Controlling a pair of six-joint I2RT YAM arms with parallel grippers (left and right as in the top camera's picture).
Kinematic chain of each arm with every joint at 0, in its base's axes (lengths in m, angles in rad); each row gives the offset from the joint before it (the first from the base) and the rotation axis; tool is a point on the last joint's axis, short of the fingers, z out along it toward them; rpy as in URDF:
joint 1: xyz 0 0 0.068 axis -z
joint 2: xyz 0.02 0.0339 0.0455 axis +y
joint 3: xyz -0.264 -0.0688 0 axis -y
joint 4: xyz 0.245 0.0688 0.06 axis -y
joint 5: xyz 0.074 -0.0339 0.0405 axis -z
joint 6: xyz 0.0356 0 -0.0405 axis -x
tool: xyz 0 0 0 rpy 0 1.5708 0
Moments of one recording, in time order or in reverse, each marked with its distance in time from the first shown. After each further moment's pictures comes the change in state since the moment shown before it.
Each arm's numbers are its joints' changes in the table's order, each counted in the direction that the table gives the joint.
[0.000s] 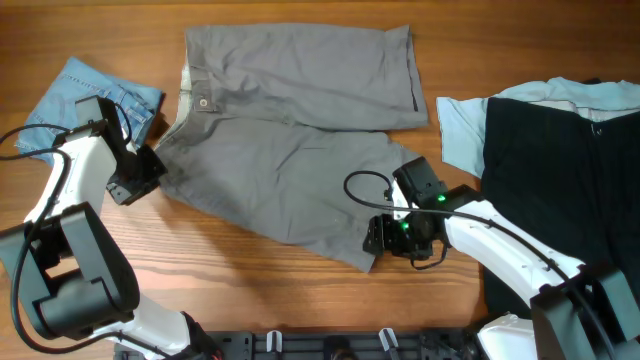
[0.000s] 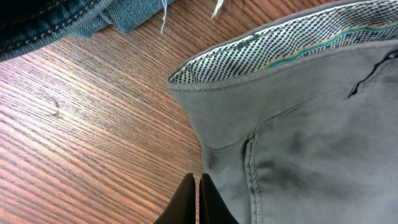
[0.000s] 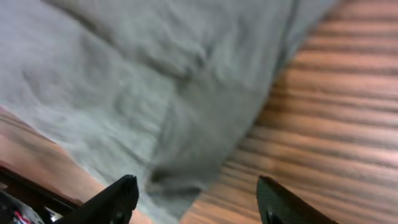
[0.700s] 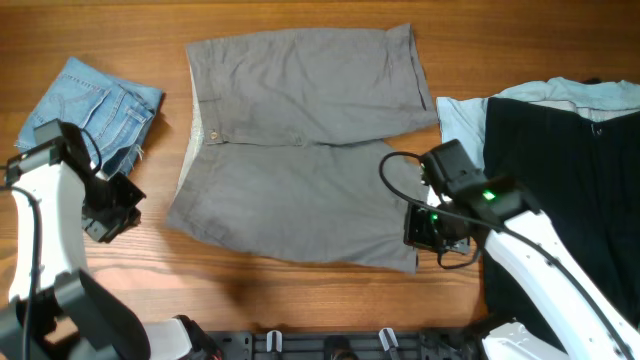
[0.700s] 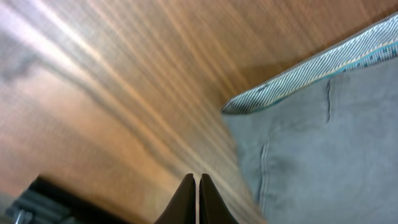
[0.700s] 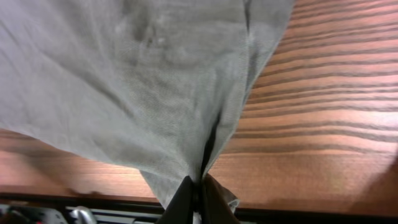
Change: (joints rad) left arm -0.134 -0.239 -0.003 -0.389 0.014 0.067; right arm 0.035 -0.265 0.263 -0.516 0.226 -0.138
